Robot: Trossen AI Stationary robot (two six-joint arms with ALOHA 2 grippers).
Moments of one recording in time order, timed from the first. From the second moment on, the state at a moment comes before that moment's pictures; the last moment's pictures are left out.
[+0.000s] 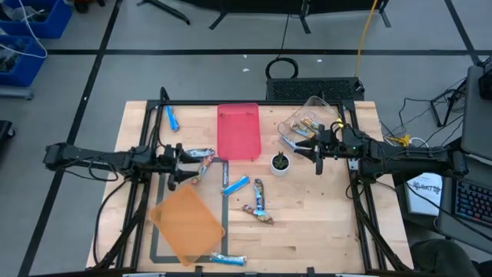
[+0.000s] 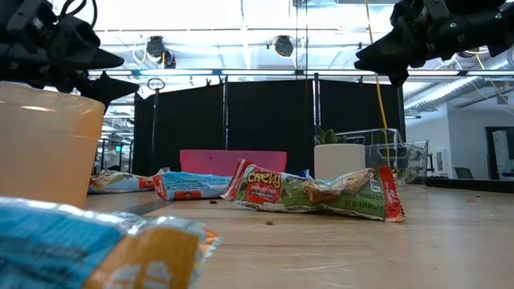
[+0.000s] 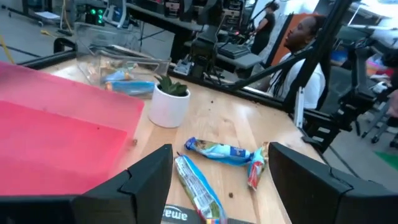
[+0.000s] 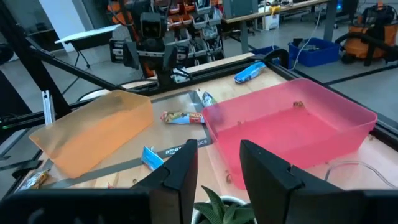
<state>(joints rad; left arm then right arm) -0.05 0.37 0.04 0.26 0.00 -0.32 -0.17 0.64 0.37 0.10 -0.03 0.20</state>
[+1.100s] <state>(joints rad) -0.13 0.34 0.01 0.26 0.00 -0.45 -0.09 0.77 0.45 0.11 -0.13 0.13</state>
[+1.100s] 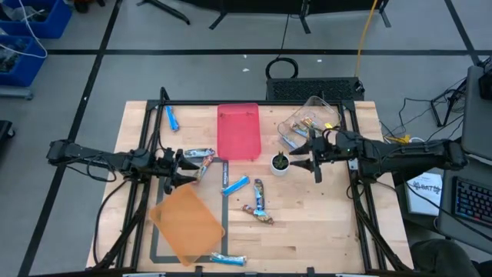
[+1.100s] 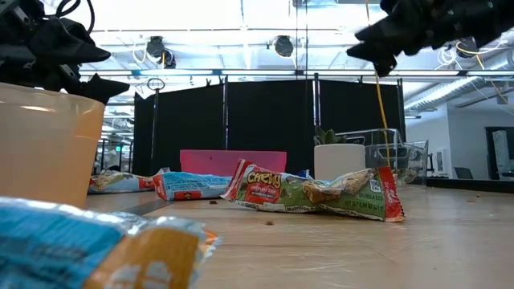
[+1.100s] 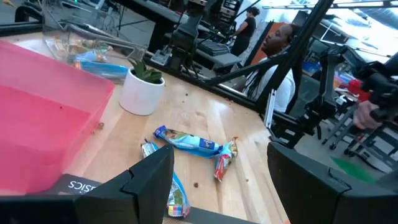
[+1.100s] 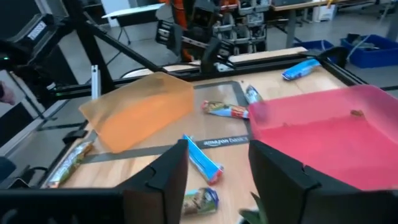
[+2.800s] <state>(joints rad) -0.13 0.34 0.01 0.27 0.00 -0.45 0.15 1.40 1.11 -0.48 -0.30 -0.95</state>
